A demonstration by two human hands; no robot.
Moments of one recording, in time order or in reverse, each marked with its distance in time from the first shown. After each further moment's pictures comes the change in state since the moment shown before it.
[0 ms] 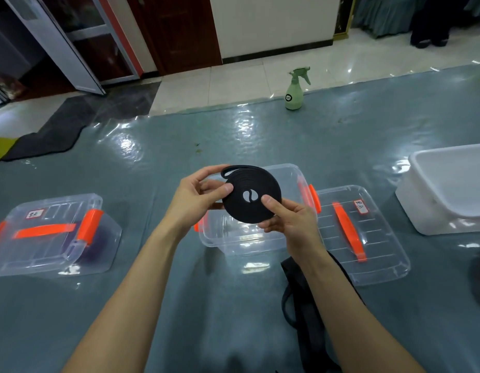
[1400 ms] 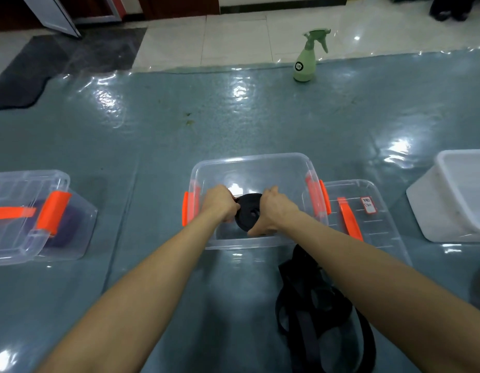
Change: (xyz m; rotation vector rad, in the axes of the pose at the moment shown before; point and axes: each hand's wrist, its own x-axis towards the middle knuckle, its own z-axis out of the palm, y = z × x) left_hand 0.099 -0.125 0.041 0.857 -0.036 -0.527; right_hand 0.119 0.048 0.006 -1.827 -0.343 0.142
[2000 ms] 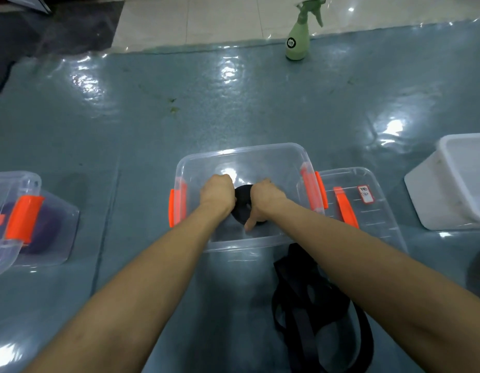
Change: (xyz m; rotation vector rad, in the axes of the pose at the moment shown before) left_hand 0.042 0.006 0.024 0.317 0.084 0.090; right_hand 0.032 -0.003 0.000 -0.153 -0.133 -0.052
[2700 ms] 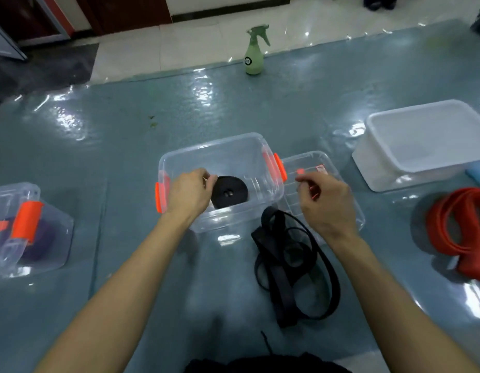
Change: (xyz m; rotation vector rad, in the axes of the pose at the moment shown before) left_hand -0.102 -0.004 -0.036 -0.094 0.343 0.232; right_hand -0.222 0.079 0.041 0.741 1.114 0.196
